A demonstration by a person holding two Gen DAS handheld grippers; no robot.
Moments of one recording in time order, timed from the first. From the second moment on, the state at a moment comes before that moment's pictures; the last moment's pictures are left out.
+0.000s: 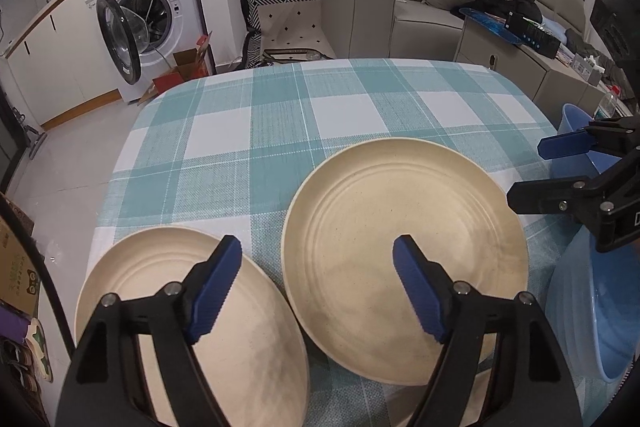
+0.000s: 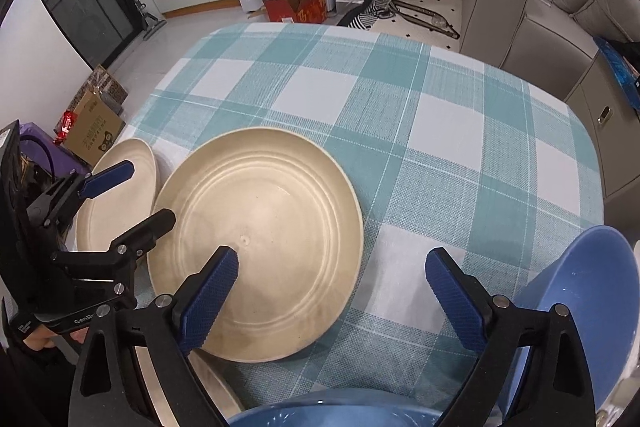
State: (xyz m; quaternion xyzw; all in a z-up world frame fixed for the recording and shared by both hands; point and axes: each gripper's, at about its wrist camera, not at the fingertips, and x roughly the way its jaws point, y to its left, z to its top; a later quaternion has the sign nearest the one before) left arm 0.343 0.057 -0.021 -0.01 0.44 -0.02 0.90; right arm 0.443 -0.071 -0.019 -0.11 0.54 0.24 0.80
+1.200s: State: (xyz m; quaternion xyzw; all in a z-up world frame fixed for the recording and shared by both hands) left arm 0.347 0.065 -0.034 -0.03 0.47 -0.07 0.88; right arm 0.463 -0.052 -0.056 -0.14 0.61 0.25 0.74
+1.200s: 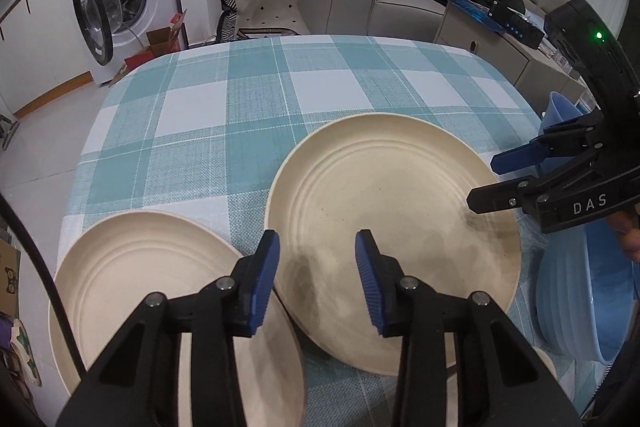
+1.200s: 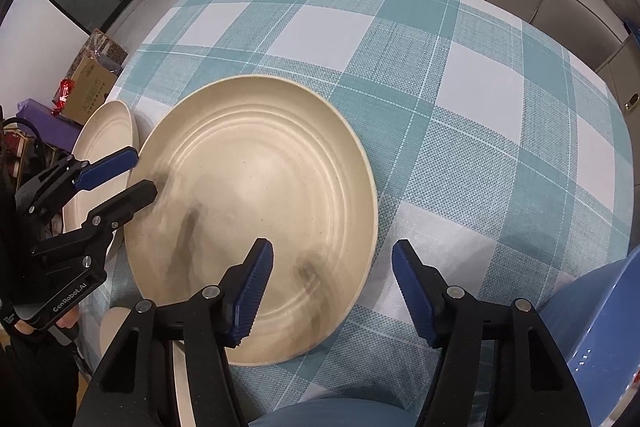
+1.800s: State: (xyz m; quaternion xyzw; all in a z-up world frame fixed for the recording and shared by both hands) left arm 0.357 0.064 -0.038 0.00 0.48 -0.05 0.88; right arm 0.466 -0.046 -0.071 -0.14 0.62 0.24 0.73
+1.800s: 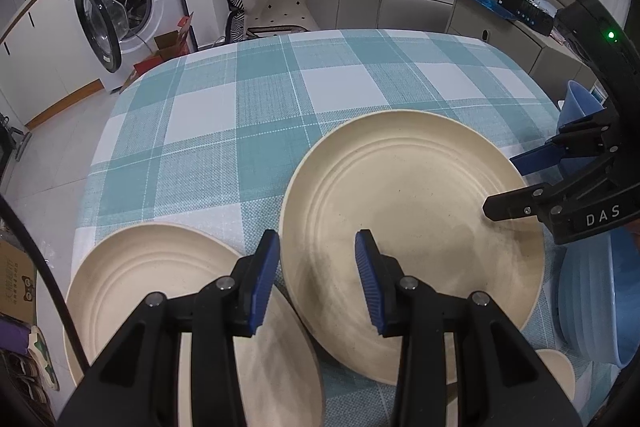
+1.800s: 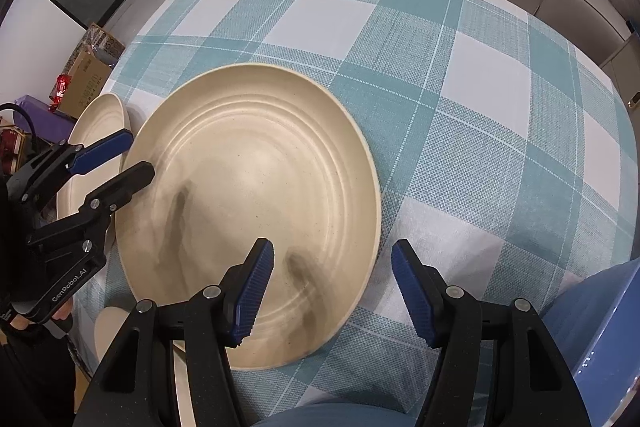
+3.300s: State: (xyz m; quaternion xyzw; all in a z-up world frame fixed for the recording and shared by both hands) left arm 0.356 0.051 -0.049 -0.01 0.52 -0.06 0.85; right arm 0.462 -0.055 -0.085 -0.11 0.64 0.24 0.72
